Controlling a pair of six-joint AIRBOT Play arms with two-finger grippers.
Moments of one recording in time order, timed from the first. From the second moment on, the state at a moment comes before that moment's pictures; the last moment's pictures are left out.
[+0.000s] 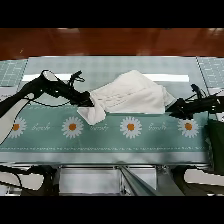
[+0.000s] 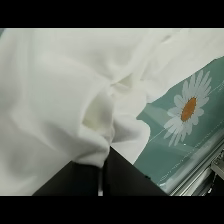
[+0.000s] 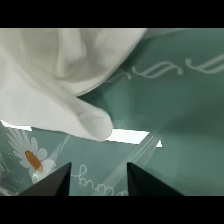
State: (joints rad) left arm -0.14 -1.64 1.15 0.76 -1.20 -1.19; right arm -0.42 -1.47 0.88 -0.87 1.28 1.20
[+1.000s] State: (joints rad) left arm -0.07 -1.58 1.33 0.76 -1.28 -1.23; right arm -0.18 -1.47 1.27 -0.77 1.20 1.24
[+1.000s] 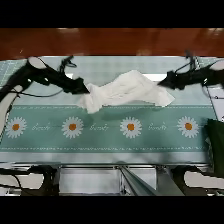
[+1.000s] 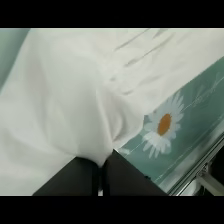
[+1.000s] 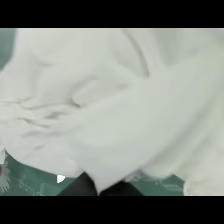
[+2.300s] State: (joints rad) left arm 0.13 -0.72 1.85 0.79 -1.59 -1.43; right arm -0.17 -0.66 1.94 -1.12 1.49 1.48
